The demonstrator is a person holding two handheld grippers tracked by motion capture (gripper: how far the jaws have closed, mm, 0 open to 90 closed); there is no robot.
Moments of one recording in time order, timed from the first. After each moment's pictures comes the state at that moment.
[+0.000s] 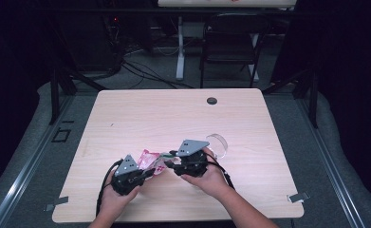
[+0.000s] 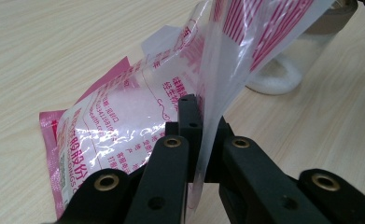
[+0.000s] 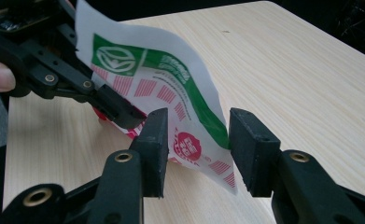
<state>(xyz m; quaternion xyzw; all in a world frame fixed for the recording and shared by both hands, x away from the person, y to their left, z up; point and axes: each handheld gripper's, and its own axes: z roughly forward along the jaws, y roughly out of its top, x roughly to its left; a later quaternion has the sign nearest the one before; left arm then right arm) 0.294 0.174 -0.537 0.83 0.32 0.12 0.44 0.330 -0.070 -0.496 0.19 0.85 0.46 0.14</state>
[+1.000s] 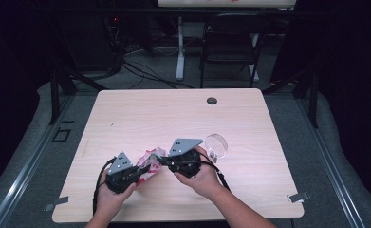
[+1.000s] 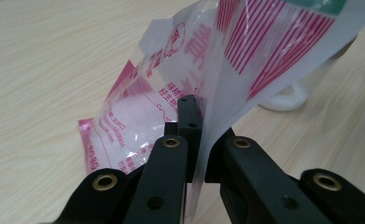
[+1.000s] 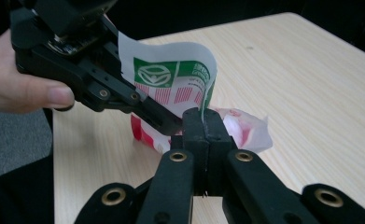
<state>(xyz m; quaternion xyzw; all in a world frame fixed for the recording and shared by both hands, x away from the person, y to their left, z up) 0.291 0.184 -0.520 0.81 0.33 0.15 0.46 0.317 -0.053 -0.467 0.18 0.85 0.48 0.11</state>
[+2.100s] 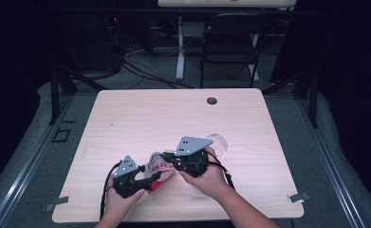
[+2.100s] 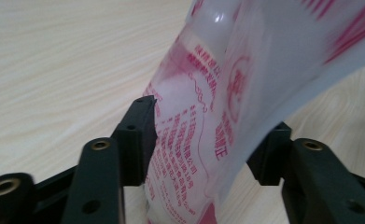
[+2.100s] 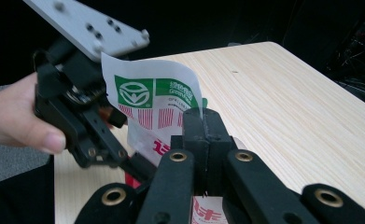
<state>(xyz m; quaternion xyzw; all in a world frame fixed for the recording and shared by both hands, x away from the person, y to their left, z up) 0.287 0.163 -0.540 0.79 0.37 0.12 0.48 0.305 -0.068 -0.444 0.16 0.84 0.50 0.15</state>
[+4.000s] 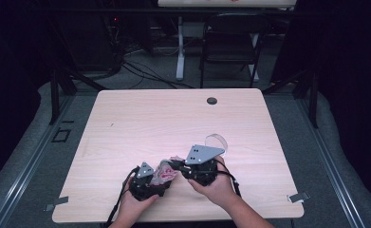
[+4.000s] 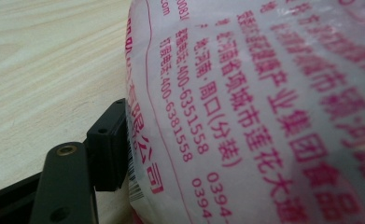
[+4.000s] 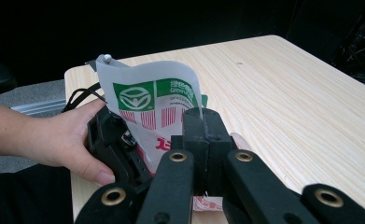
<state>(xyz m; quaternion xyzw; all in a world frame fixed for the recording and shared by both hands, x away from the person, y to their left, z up) 0.297 0.132 -0.588 0.82 0.39 0.11 0.40 0.290 -0.090 -0.459 0.17 0.83 0.51 0.14</state>
